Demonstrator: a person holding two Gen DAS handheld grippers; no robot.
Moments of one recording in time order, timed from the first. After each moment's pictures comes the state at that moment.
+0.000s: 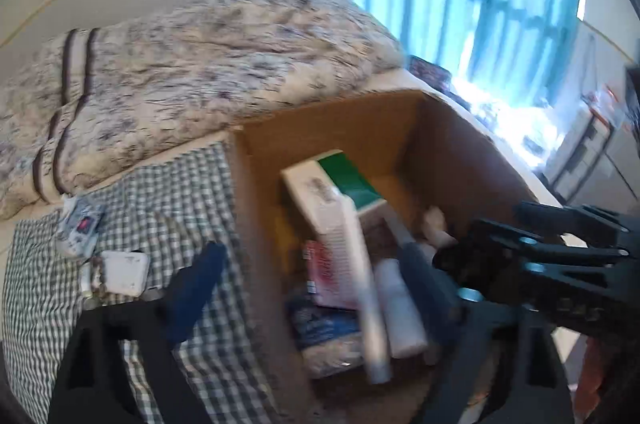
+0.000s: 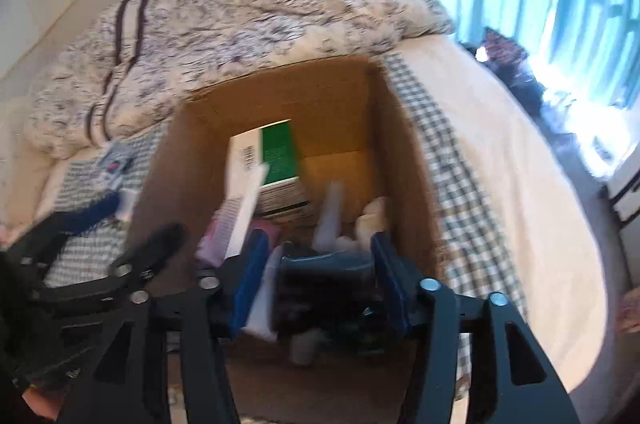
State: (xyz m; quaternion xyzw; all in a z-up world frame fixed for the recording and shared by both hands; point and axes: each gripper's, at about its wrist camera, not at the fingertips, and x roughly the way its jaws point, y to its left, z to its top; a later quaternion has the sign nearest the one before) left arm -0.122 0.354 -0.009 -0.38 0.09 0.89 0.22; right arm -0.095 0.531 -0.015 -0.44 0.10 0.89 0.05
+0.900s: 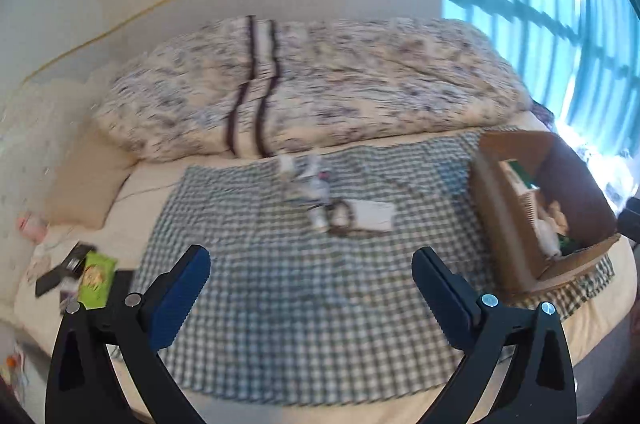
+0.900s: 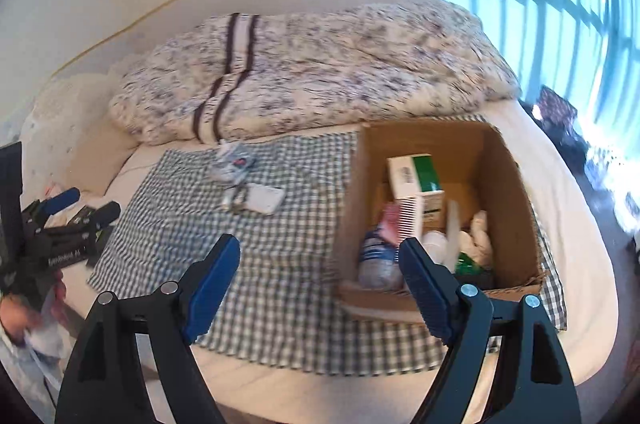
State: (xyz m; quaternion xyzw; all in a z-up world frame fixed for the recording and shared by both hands) left arm -0.032 0.052 0.087 -0.36 0.07 0.93 0.01; right arm 0.014 0.357 0.084 -0.37 0.06 0.92 -0.07
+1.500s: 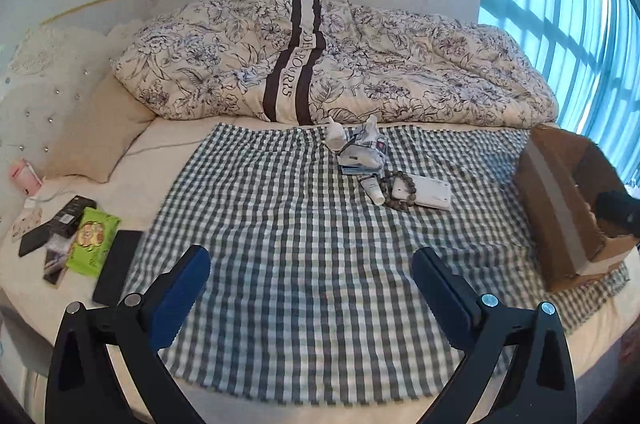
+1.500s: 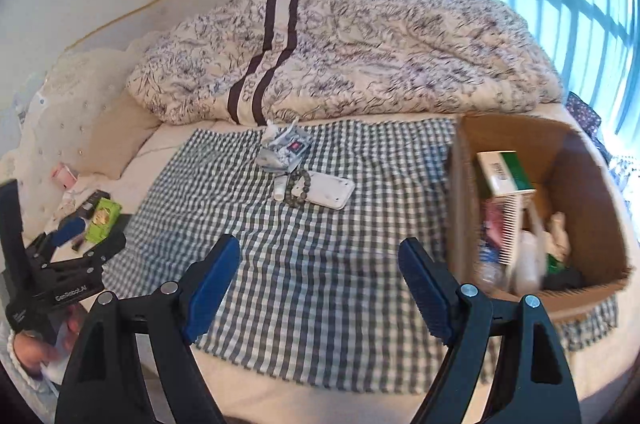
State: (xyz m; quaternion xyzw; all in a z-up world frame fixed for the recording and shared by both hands) left arm -0.053 -0.043 0.007 -0.37 0.02 0.93 0.00; right arm -0.040 0.235 0.028 -0.39 0.04 0.91 -0.10
